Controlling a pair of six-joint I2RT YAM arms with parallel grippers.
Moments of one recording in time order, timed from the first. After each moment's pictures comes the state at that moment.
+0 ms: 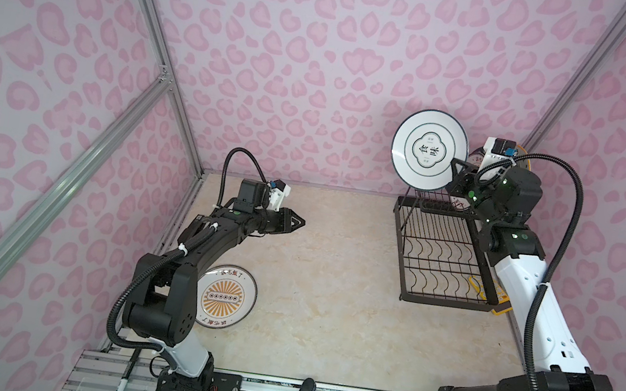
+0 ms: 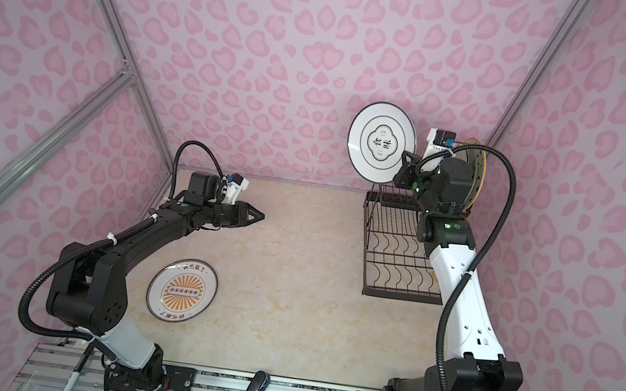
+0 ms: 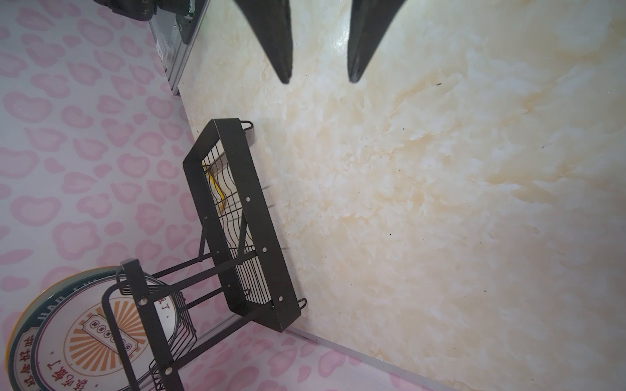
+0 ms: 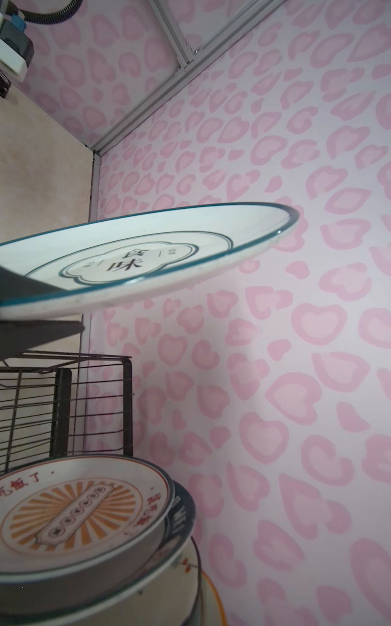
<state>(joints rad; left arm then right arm) -0.19 1.62 1.20 -0.27 0.70 -0.39 0.07 1.44 1.57 -0.16 -0.16 0.23</state>
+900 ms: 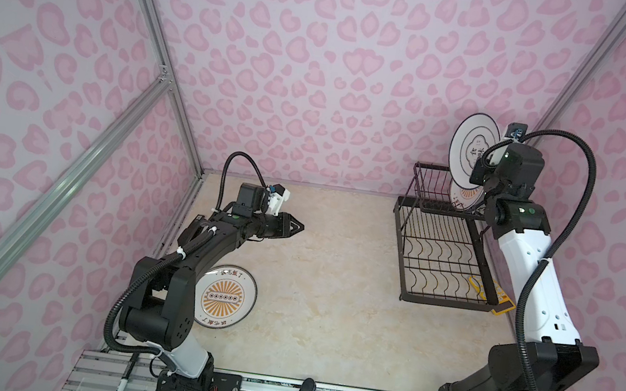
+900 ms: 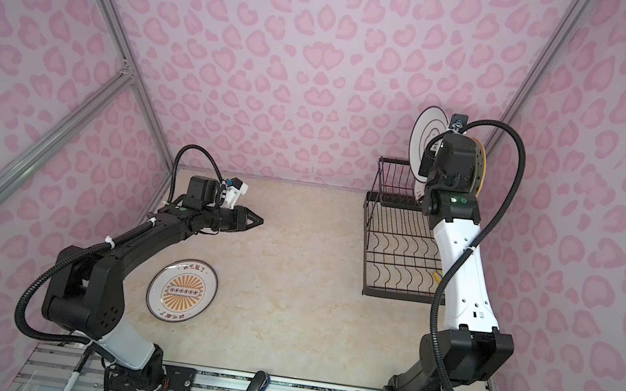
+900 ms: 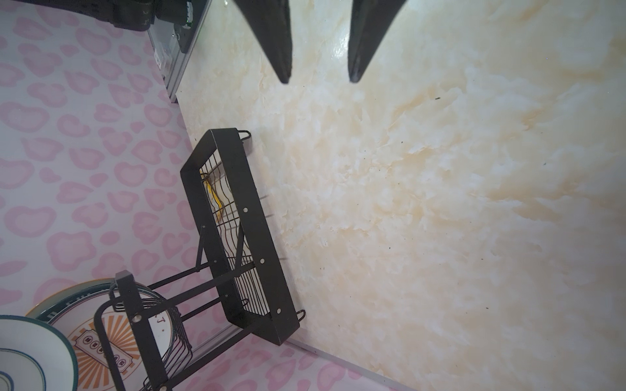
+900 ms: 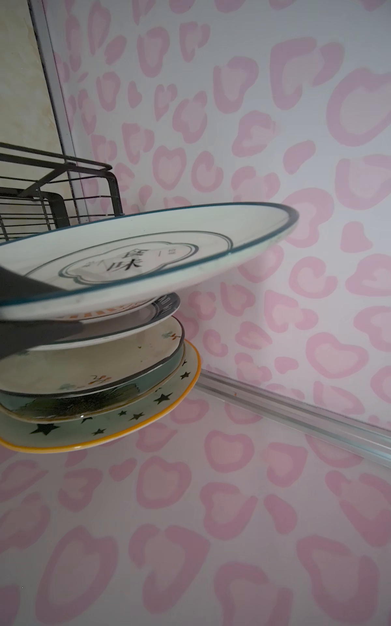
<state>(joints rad) -0.19 1.61 1.15 -0.27 0.70 -0.37 0.06 1.63 1.87 -0.43 0.39 -0.05</state>
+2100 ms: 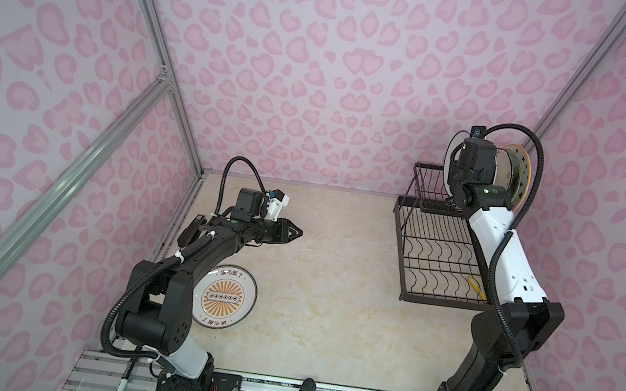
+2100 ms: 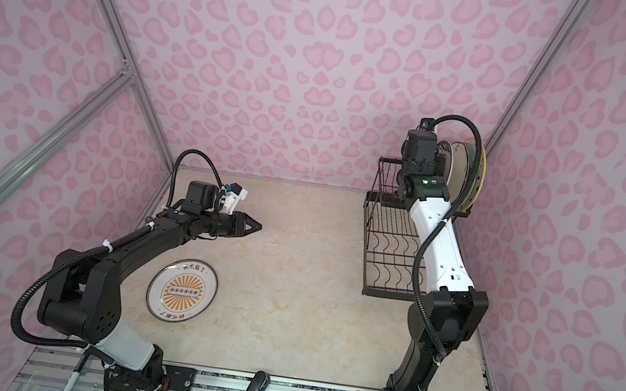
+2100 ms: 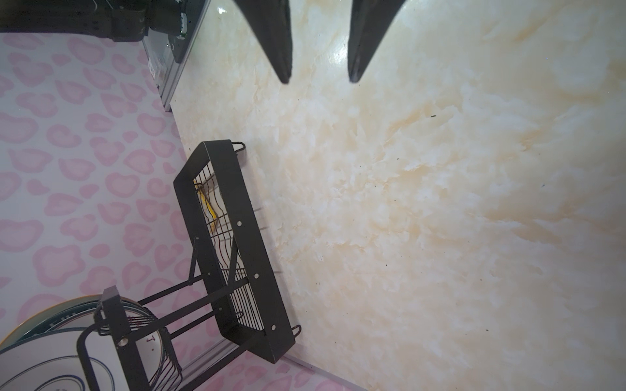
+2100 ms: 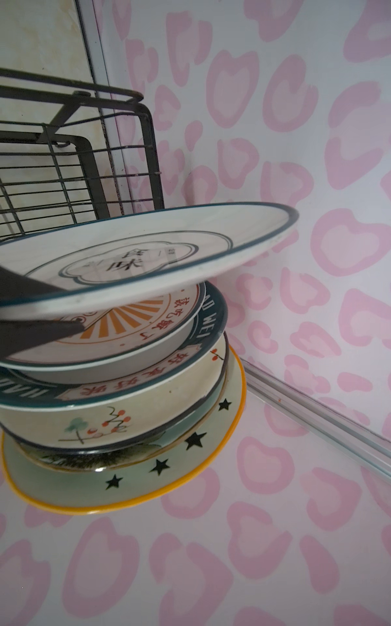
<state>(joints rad) -0.19 1.58 1.10 -0.28 0.70 -0.35 0.16 1.84 2.02 -0.55 0.64 -0.10</state>
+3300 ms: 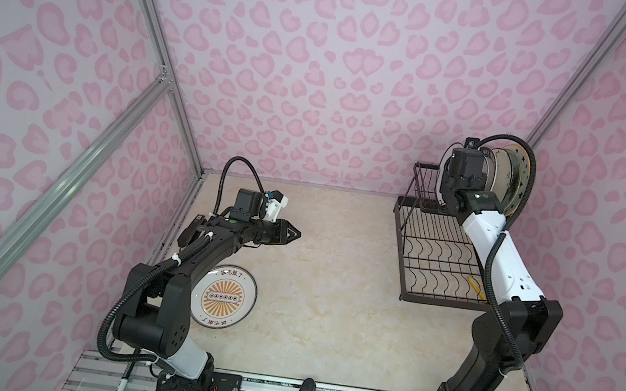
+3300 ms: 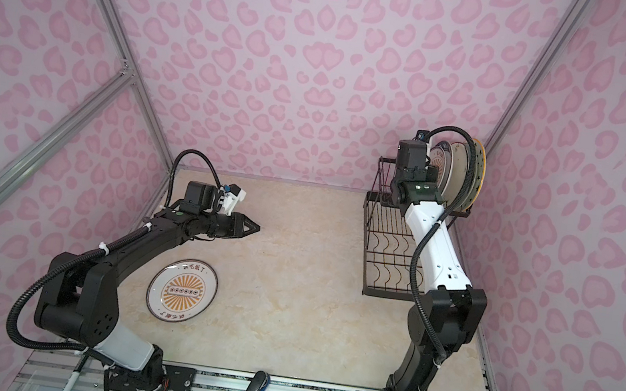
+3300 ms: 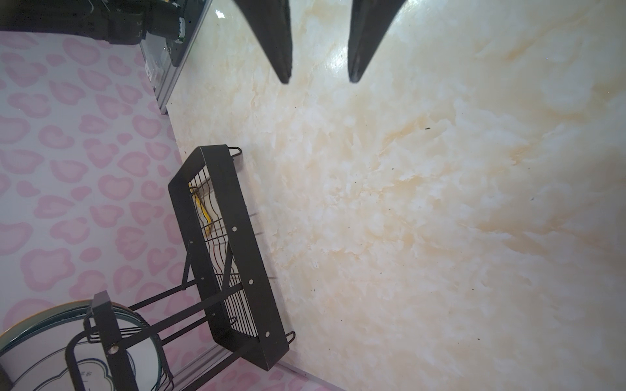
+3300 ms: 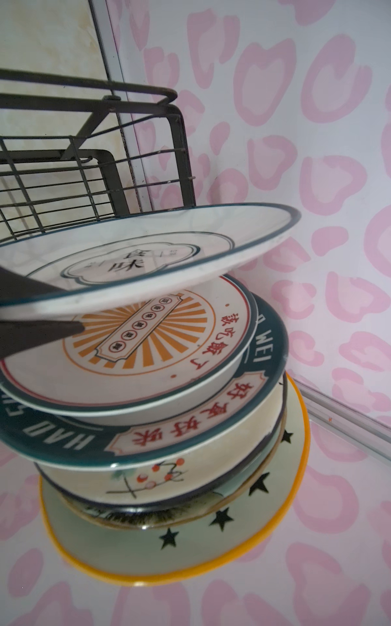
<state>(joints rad) -0.19 1.55 1.10 -0.32 0.68 -0.33 0.18 1.82 1.90 -0.55 0.66 0.01</state>
